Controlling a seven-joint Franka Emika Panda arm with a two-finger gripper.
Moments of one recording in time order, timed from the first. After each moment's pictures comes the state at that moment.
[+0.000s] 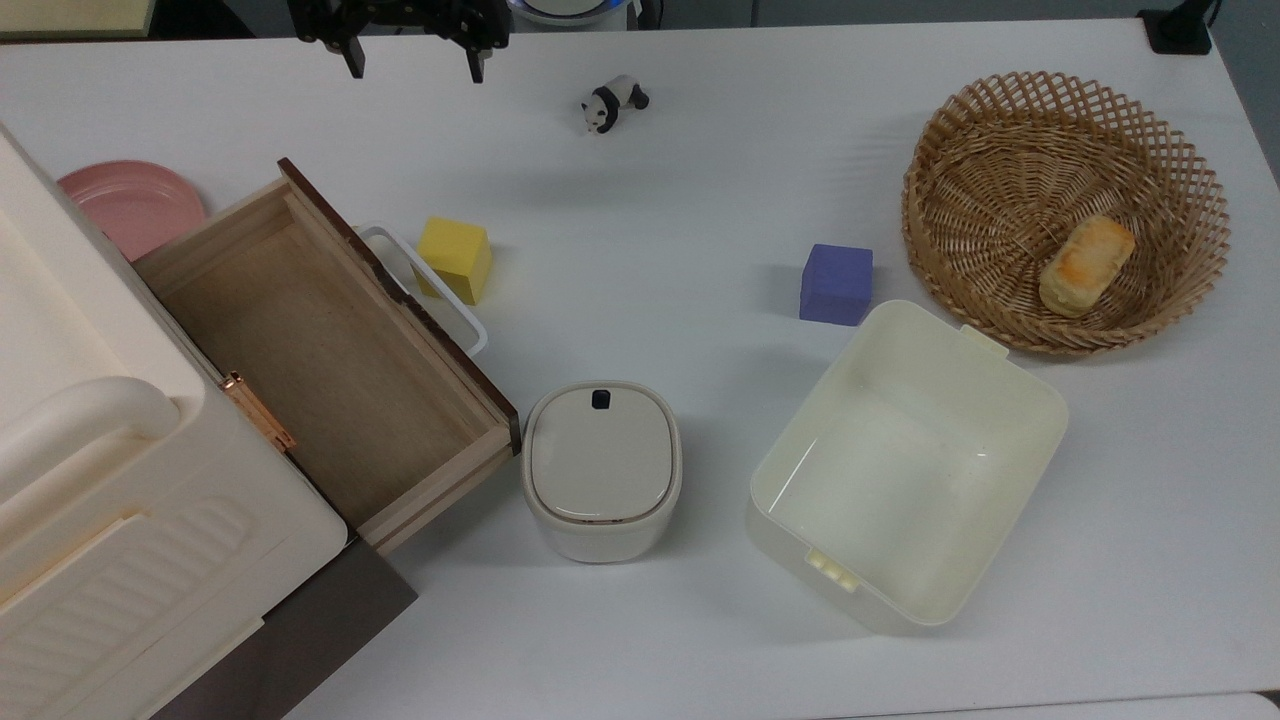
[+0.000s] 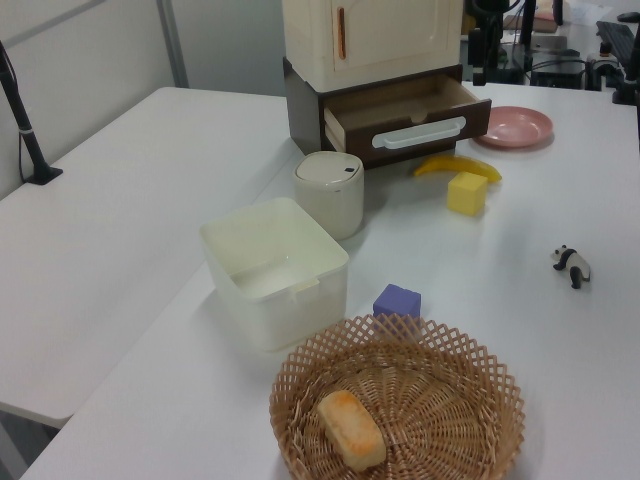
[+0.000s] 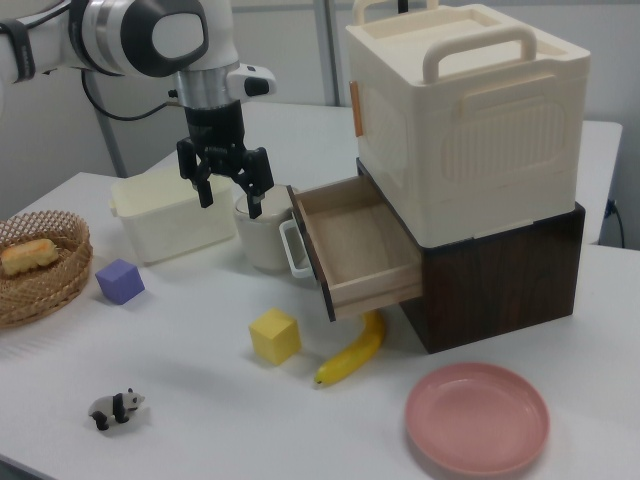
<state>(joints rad) 0.06 0.07 -0.16 -1.58 -0.01 1.58 -0.10</state>
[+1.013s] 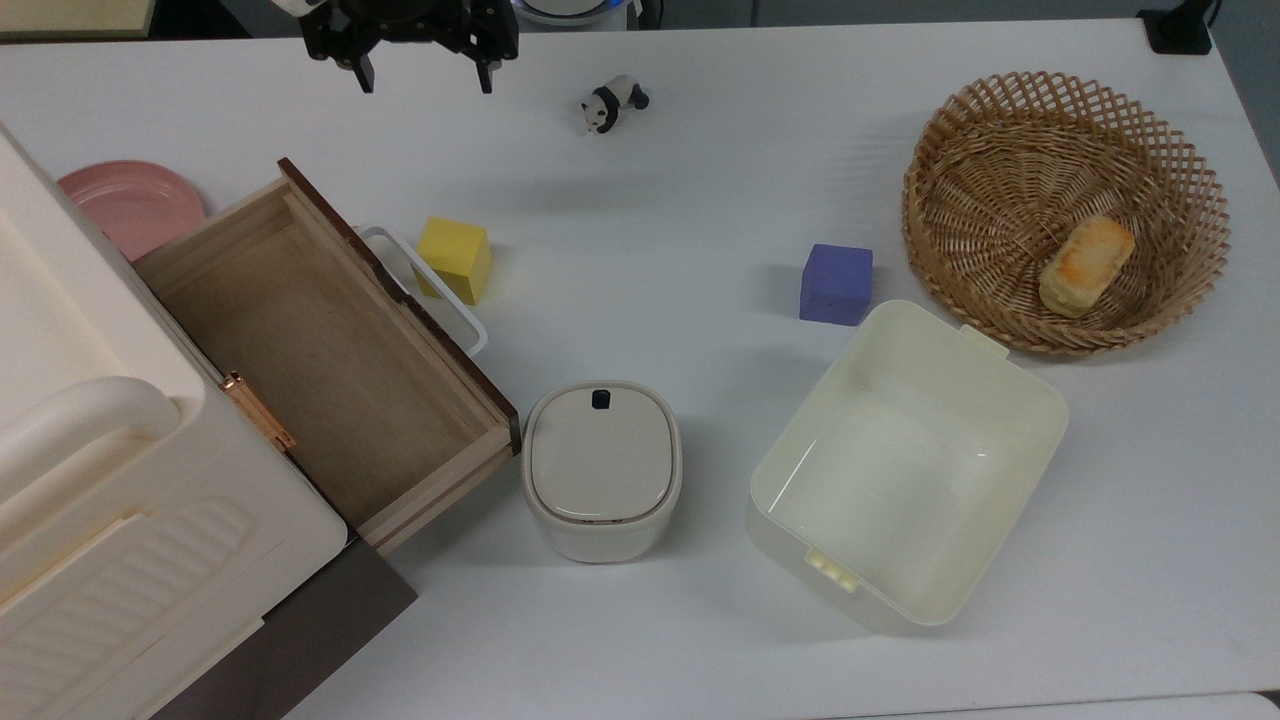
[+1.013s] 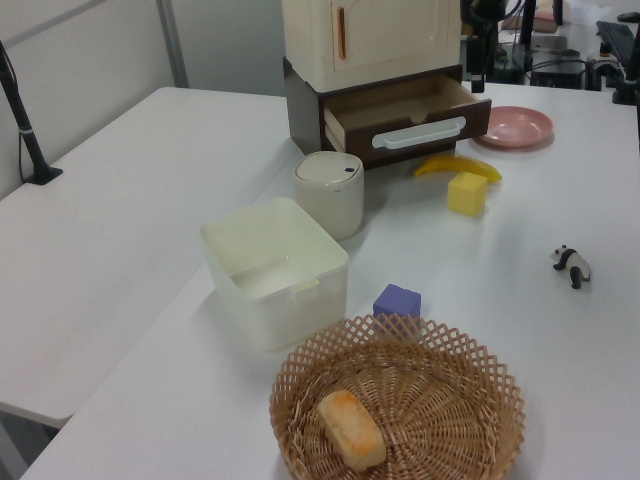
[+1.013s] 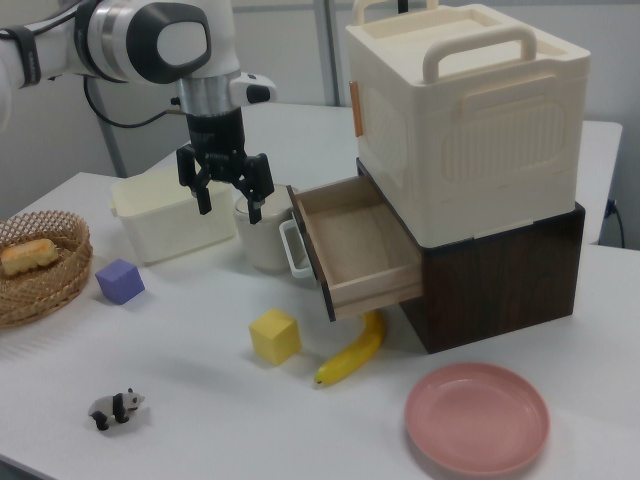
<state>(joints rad) 0.06 0.09 -0.15 -1.58 -0.01 1.58 -0.15</state>
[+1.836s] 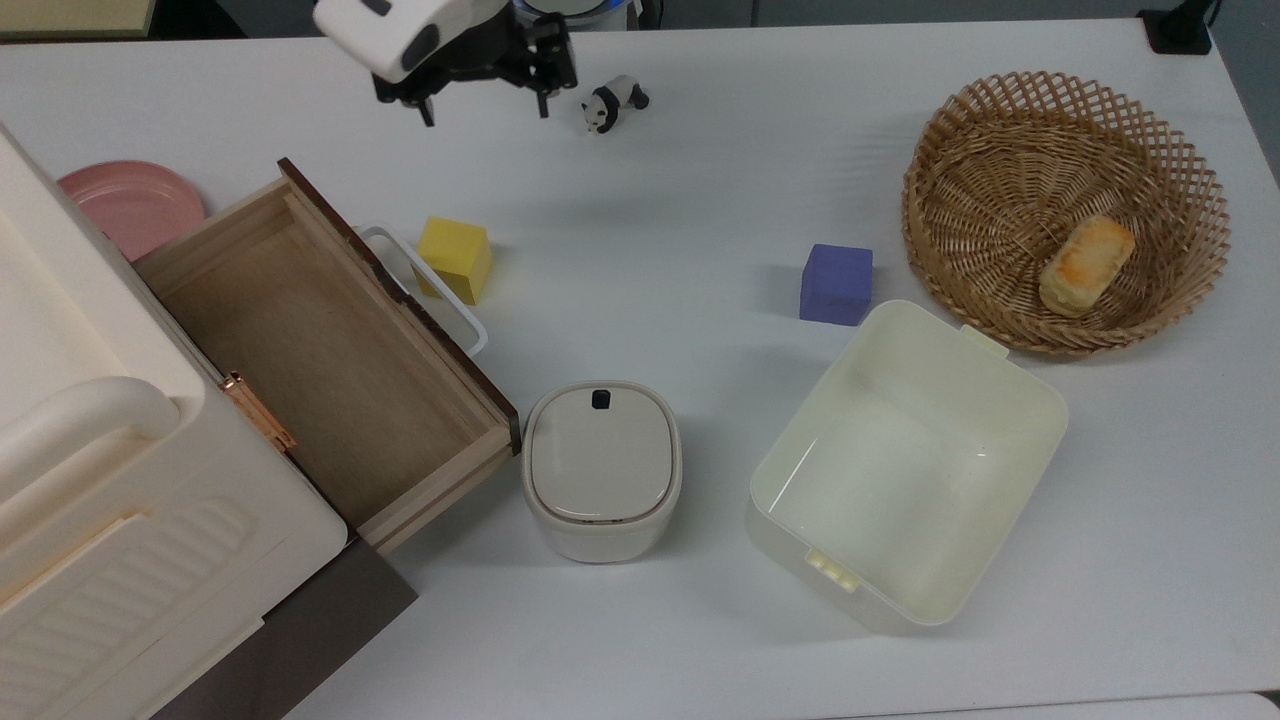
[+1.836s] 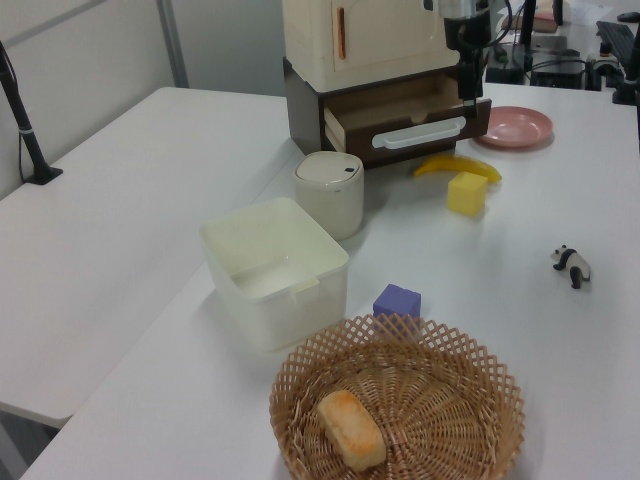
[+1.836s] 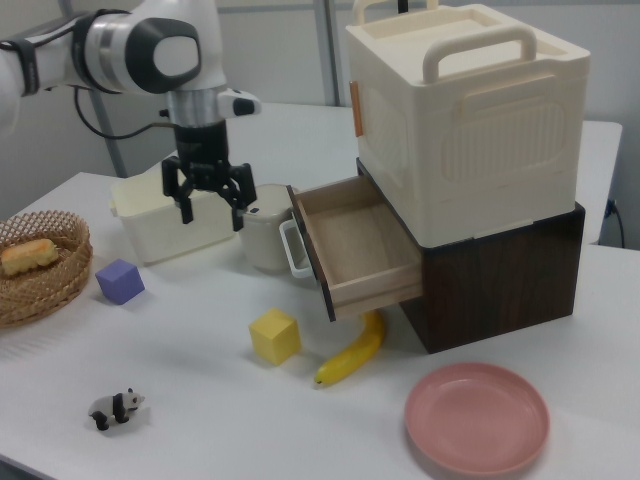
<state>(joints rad) 0.10 0.14 -0.11 -1.57 -0.01 1.56 -0.15</state>
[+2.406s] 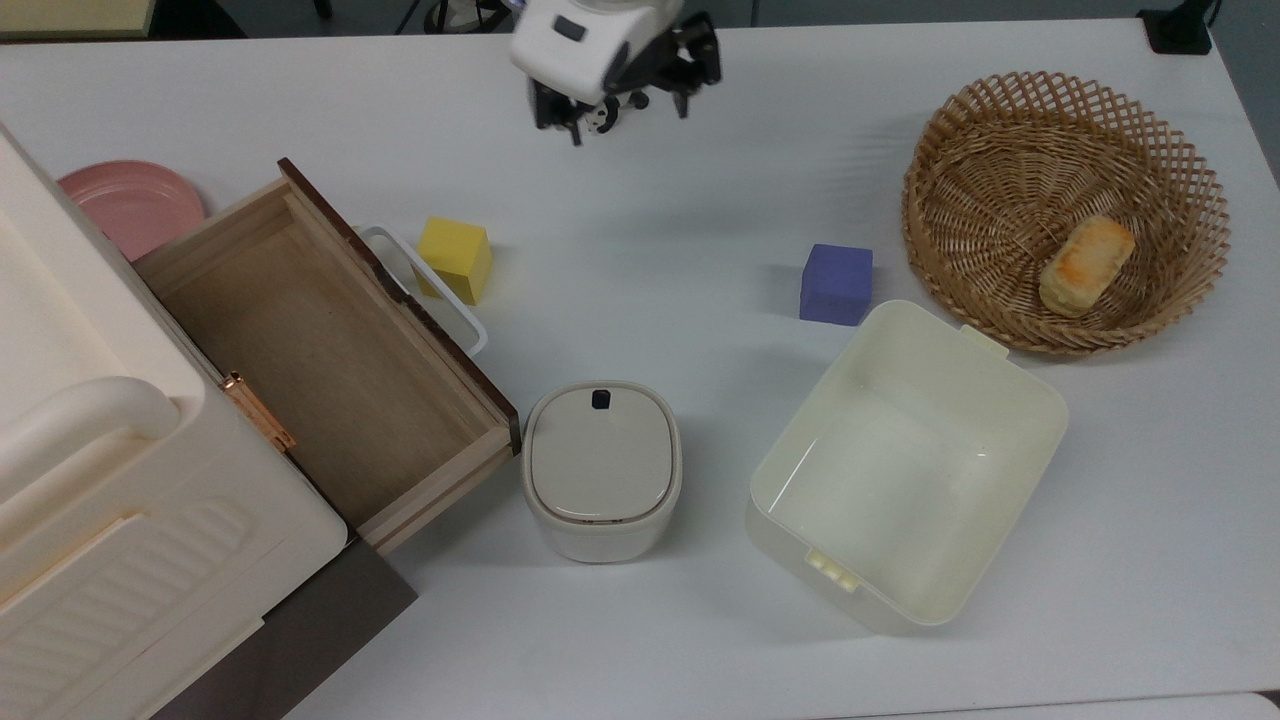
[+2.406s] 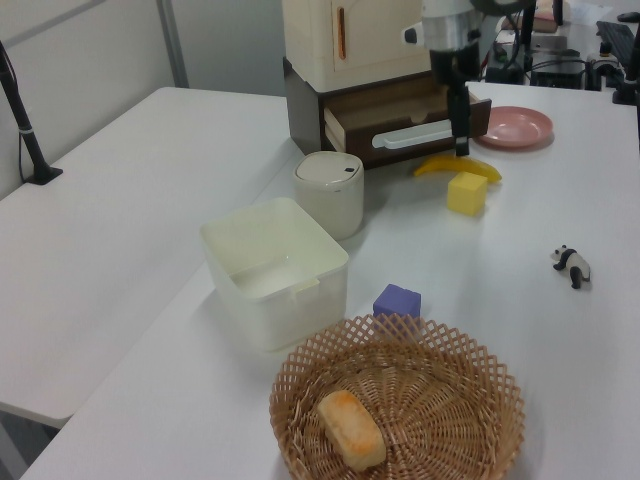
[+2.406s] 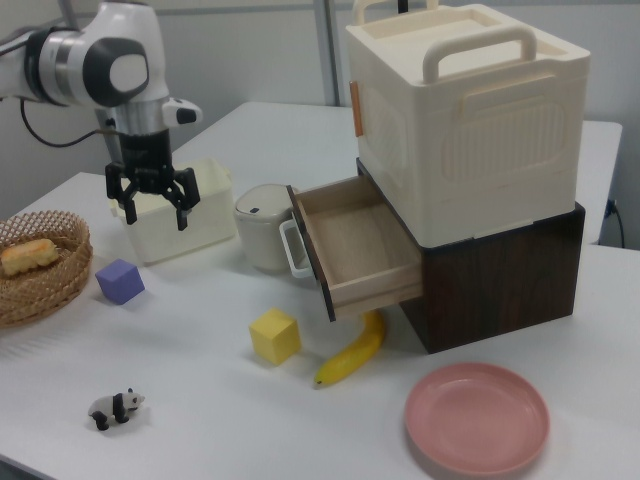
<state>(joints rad) 0.27 0.14 -0.10 -1.64 0.07 1.64 -0.13</state>
